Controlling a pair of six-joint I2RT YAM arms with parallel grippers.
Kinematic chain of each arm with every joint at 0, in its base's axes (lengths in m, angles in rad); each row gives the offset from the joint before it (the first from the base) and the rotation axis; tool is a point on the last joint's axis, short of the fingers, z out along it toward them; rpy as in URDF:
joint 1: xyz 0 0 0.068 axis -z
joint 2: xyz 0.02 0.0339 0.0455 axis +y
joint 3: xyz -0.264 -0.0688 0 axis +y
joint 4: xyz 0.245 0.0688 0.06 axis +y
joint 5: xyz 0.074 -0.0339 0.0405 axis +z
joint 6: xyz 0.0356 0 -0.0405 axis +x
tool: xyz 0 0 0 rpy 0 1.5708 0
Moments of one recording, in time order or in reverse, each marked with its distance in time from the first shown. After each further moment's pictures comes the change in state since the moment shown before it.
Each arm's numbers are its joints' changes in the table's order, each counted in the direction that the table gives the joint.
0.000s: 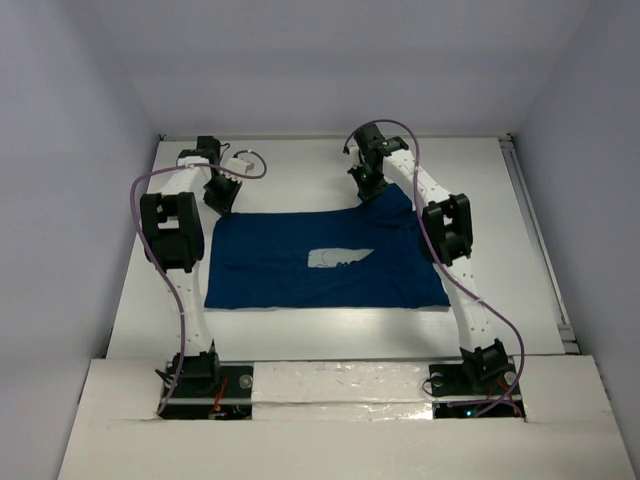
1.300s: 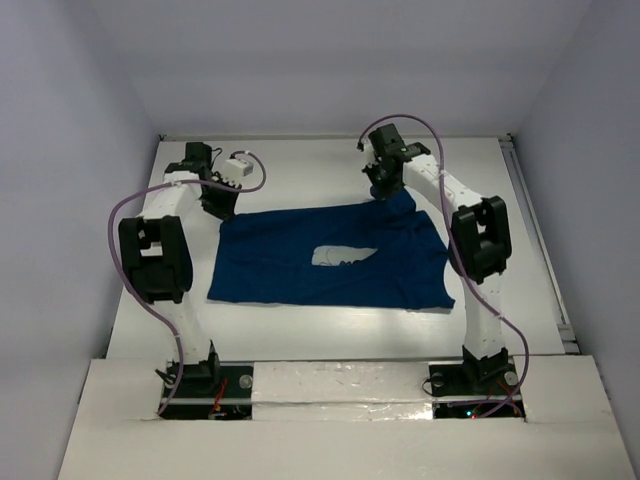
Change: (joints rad) left arm -0.001 -0.328 0.318 -0.126 -0.142 0.006; right arm 0.000 -0.396 0.504 -0.239 -0.155 -0.029
